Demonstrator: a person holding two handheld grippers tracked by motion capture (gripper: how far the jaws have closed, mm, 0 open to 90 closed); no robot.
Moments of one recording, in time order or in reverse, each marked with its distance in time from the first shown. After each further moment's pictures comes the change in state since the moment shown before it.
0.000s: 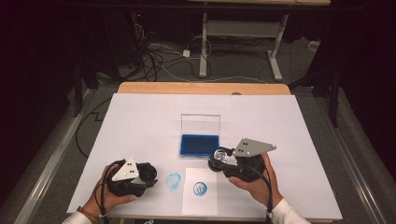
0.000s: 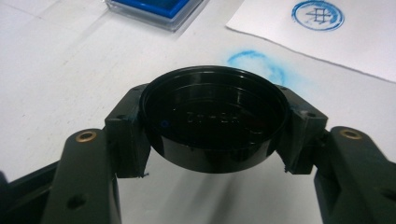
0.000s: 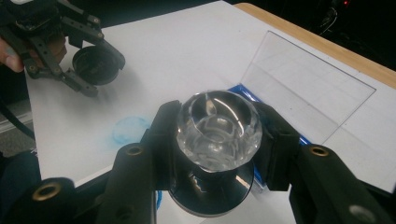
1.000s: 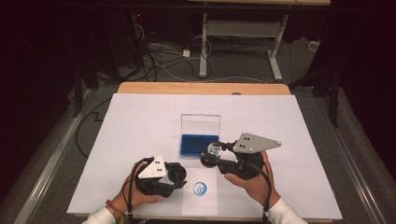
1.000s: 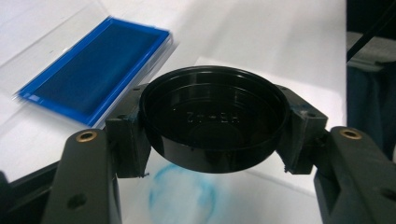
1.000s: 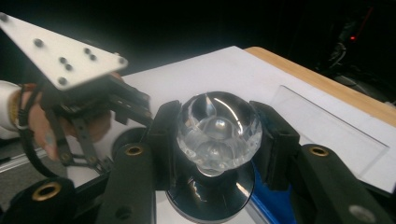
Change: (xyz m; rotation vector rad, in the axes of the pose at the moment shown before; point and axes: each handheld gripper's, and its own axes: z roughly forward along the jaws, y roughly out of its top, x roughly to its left) left arm -0.032 0.062 0.040 -0.119 -0.153 0.026; right arm 0.013 0.028 -0.008 -0.139 0.064 0.013
